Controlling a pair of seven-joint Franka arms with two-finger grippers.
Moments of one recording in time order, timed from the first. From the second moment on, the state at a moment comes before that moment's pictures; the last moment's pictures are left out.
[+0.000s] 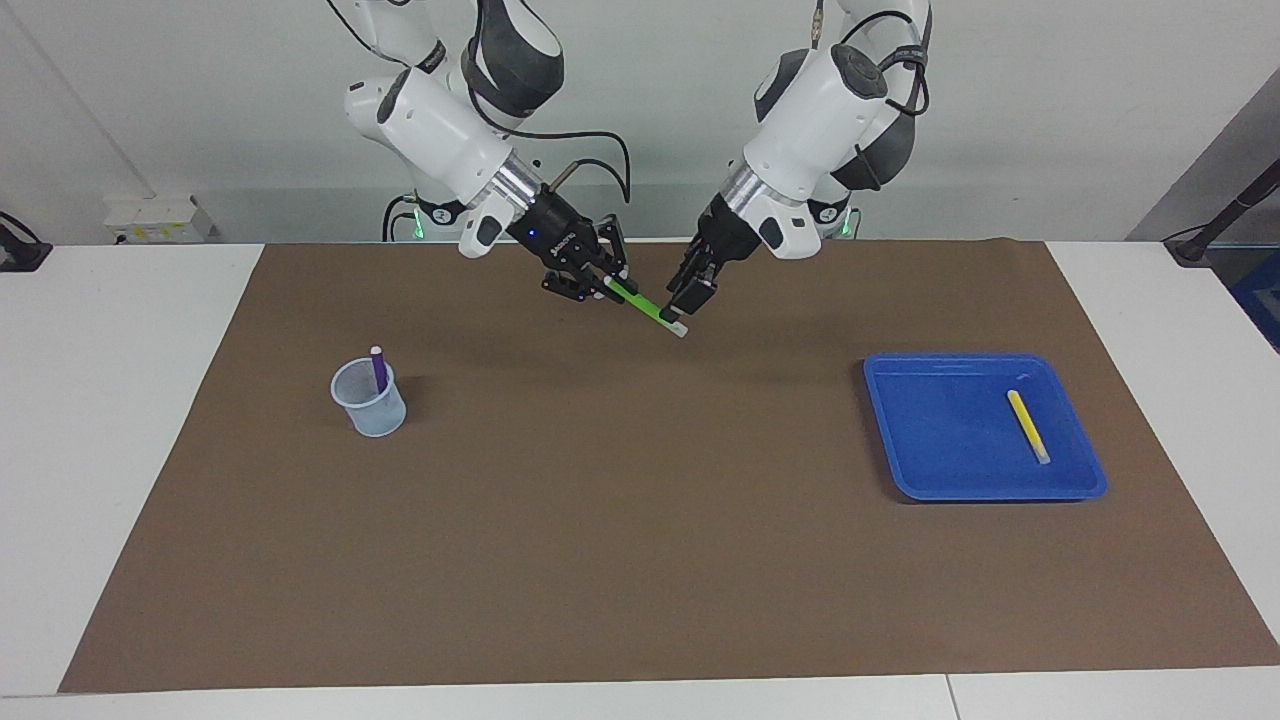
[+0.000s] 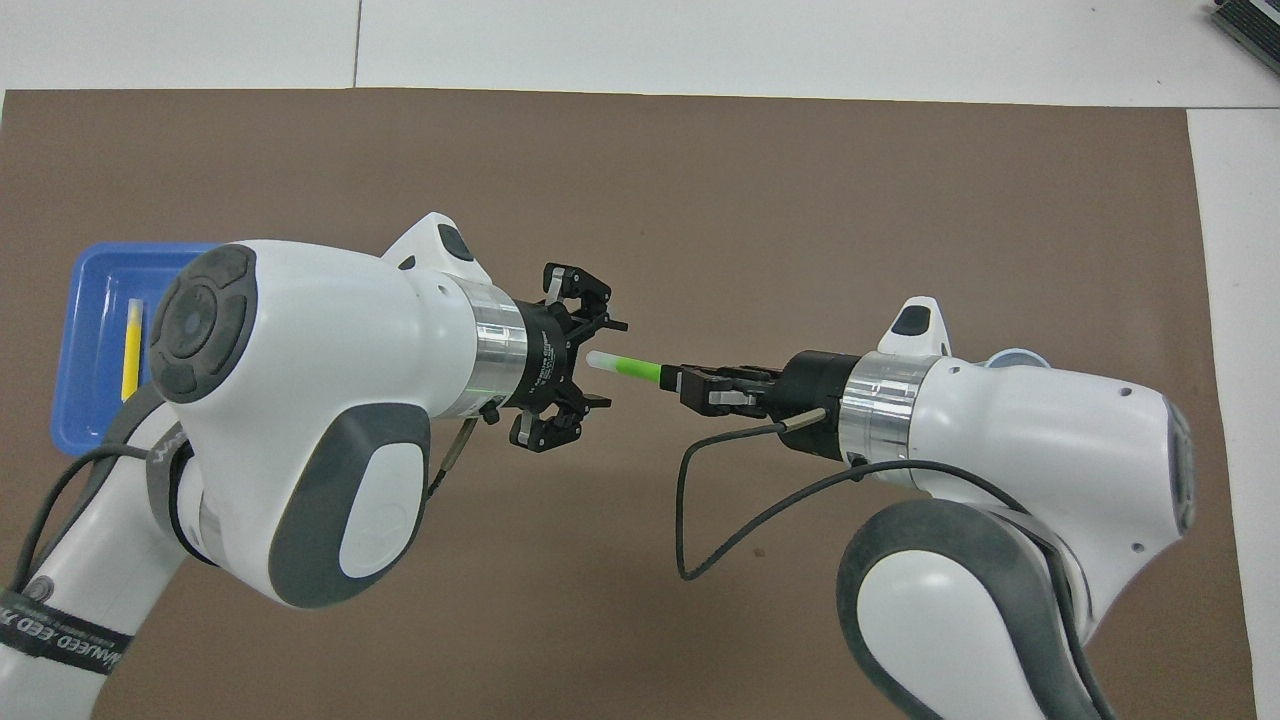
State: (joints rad) left arm -0.48 0.03 -0.09 -1.83 -0.47 2.15 -1.60; right arm 0.25 -0.13 0.20 -2.14 0.93 2.41 -0.17
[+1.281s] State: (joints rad) left arm 0.10 -0.01 -0.06 -1.85 -0.17 1.88 -0.27; right arm -0.10 -0.17 0.19 -2.11 0.08 2.06 -0.17
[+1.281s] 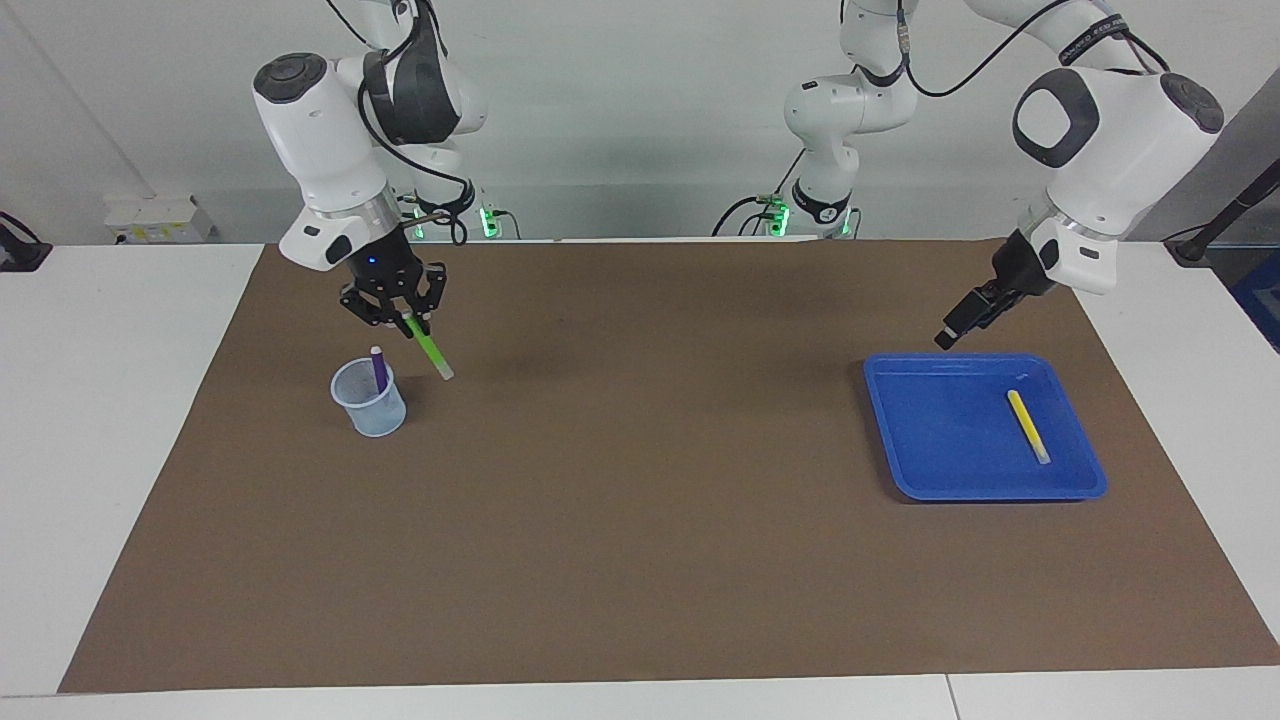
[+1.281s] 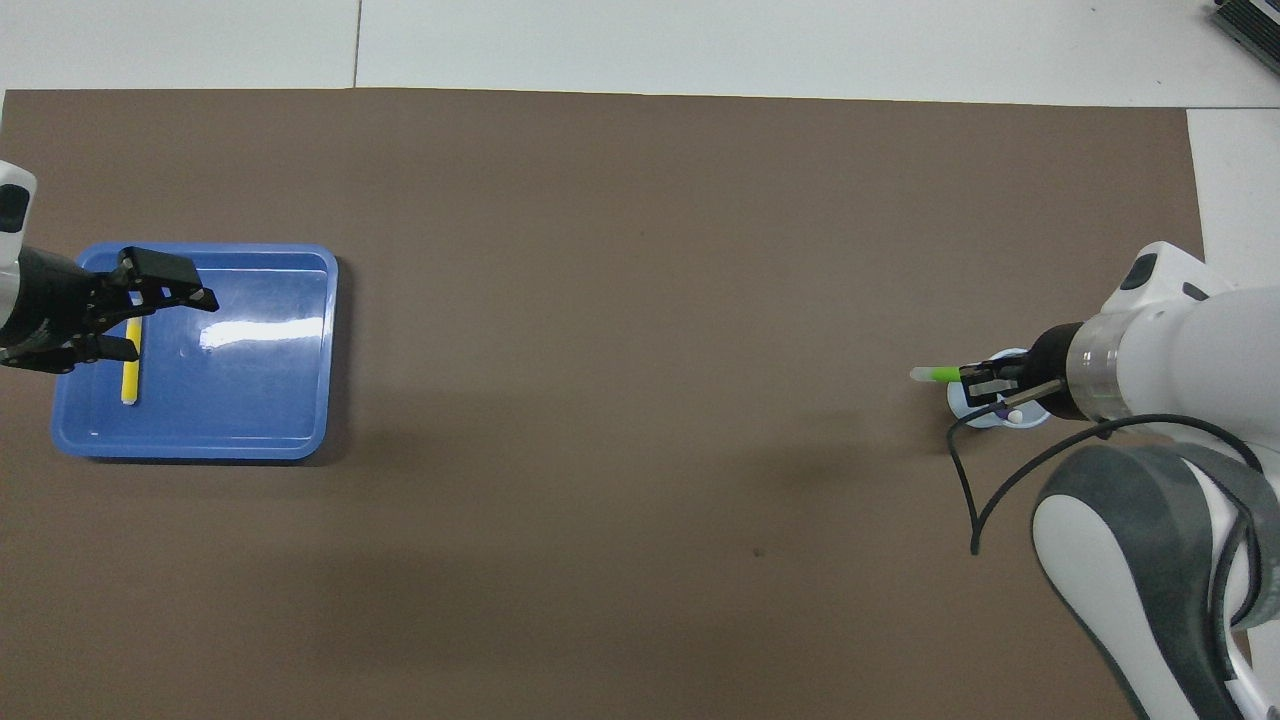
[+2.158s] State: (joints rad) left arm 0.22 0.30 -0.06 -1.86 0.01 2.25 0.27; right arm -0.20 -0.18 0.19 -2.12 -0.11 2.04 -0.17
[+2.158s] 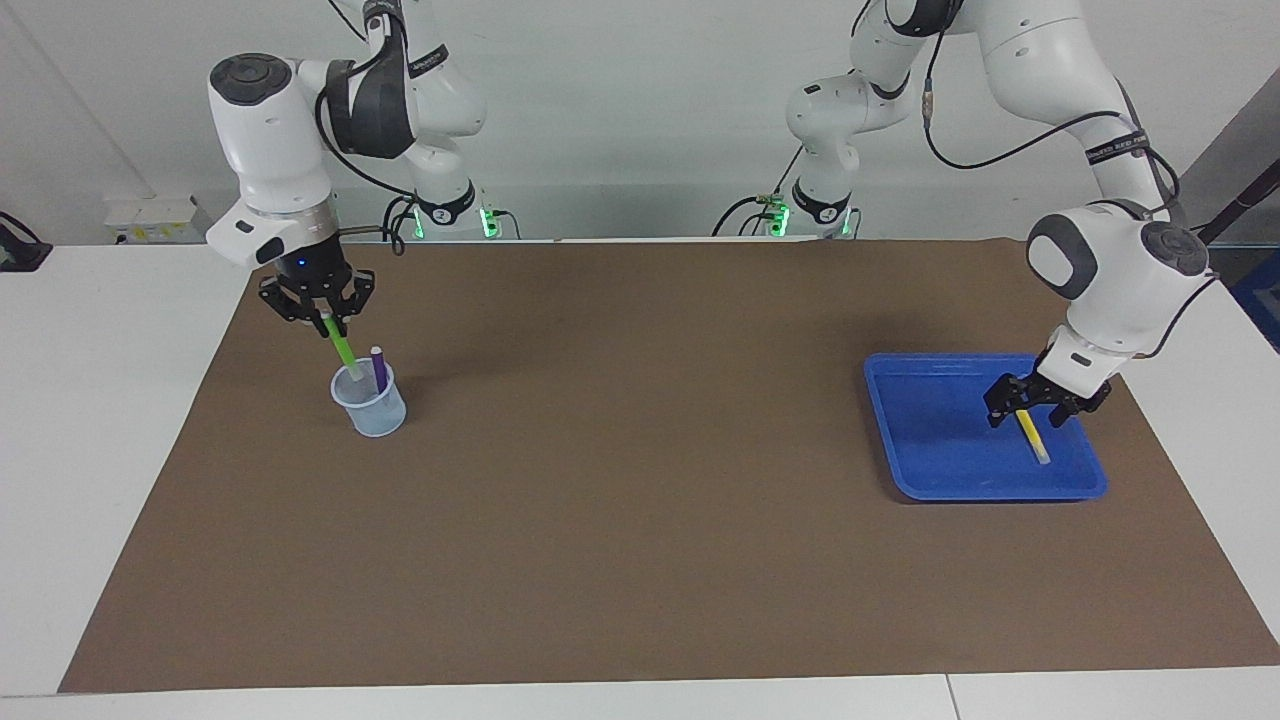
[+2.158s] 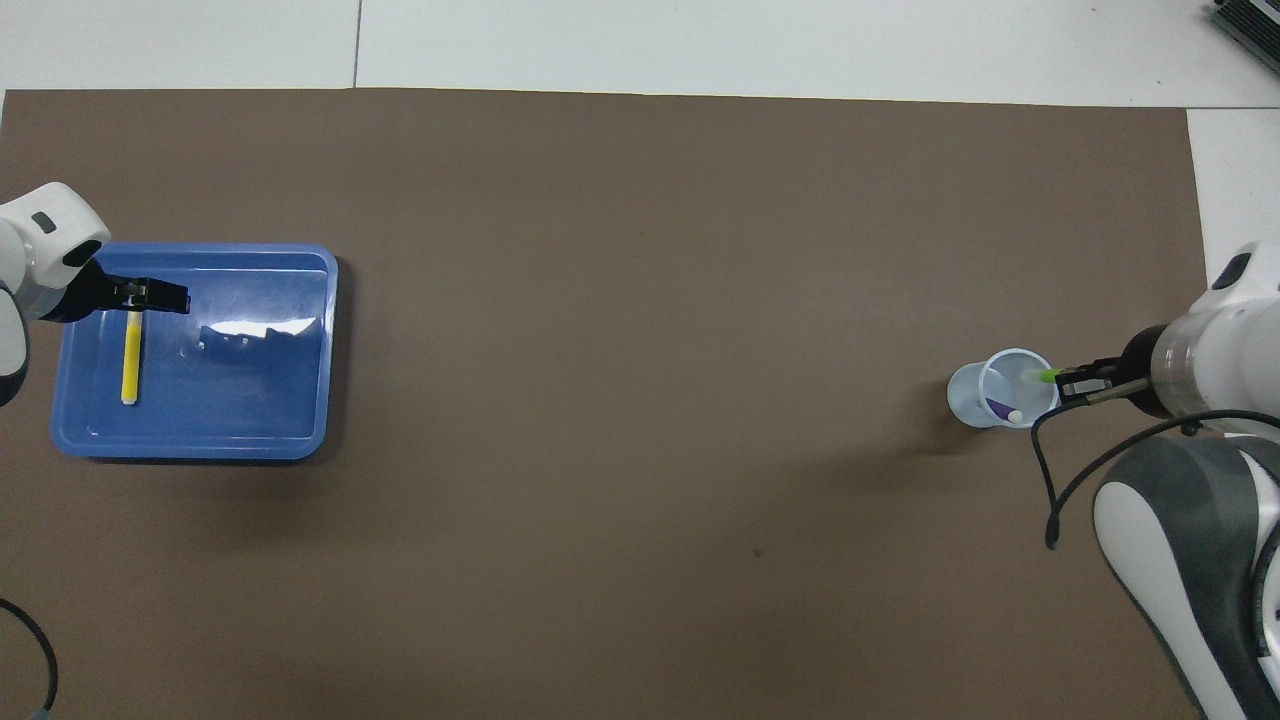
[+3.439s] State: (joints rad) left arm 0.30 0.42 -0.06 -1.87 0.01 2.38 0.38; right arm -0.22 -0.13 0.19 -2.24 -0.12 2.18 -0.15
